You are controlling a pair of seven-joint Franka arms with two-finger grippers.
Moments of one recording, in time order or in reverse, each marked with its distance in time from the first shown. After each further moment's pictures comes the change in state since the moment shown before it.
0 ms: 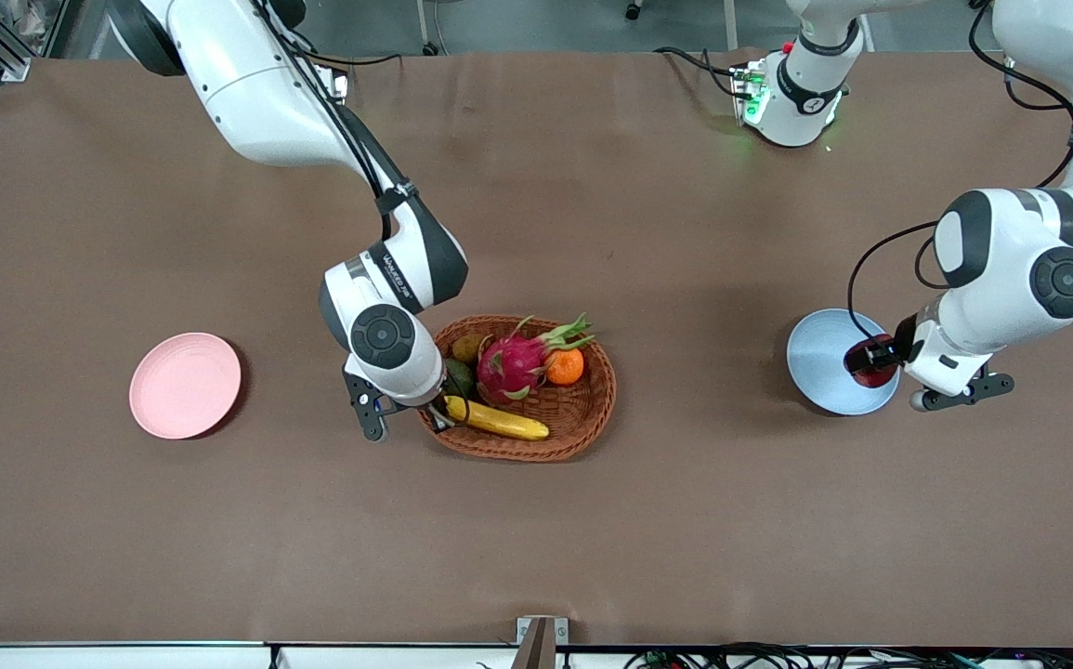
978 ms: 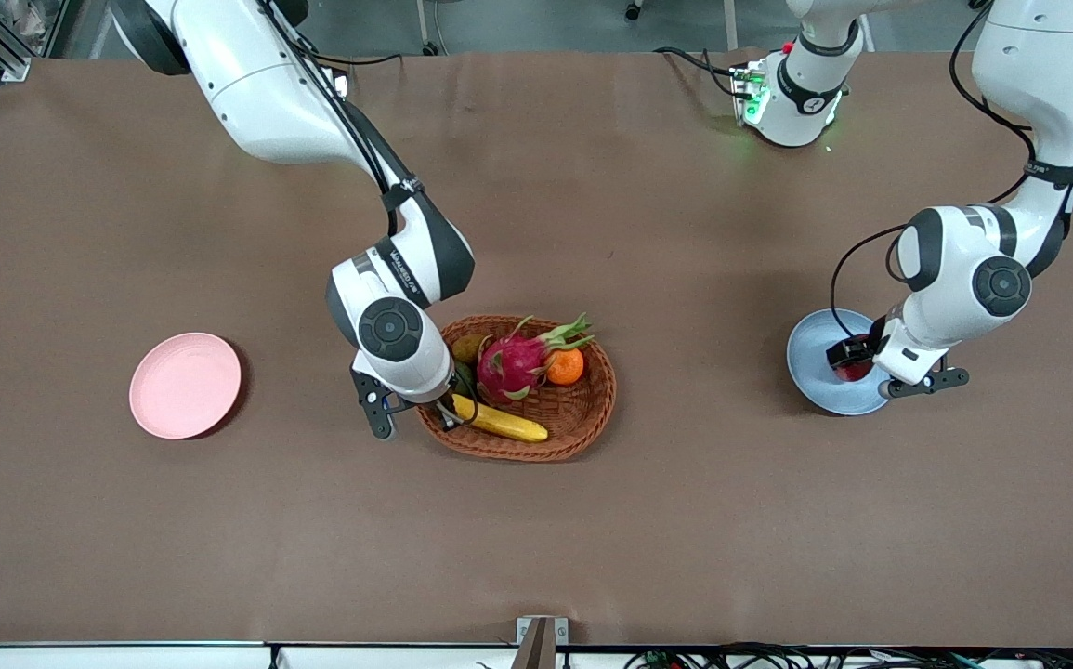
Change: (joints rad) left arm 0.034 0.084 -0.001 -0.134 0.039 0.219 0.030; right arm 0.016 0.000 0.001 0.001 0.000 0.021 0.001
